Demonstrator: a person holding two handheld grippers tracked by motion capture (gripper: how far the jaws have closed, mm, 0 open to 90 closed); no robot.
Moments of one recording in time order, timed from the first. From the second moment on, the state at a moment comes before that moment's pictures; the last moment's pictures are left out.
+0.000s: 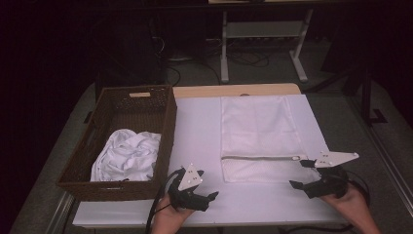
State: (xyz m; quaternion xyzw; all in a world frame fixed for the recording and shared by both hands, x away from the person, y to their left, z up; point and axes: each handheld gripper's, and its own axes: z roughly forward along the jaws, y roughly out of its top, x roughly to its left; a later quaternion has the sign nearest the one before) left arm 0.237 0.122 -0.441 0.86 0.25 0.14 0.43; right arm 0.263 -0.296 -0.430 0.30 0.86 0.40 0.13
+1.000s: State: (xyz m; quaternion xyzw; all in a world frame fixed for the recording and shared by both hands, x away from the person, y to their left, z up) left arm 0.237 0.123 -0.439 0.86 0.25 0.13 0.43; right arm 0.338 -0.225 -0.378 0.21 0.90 0.36 0.13
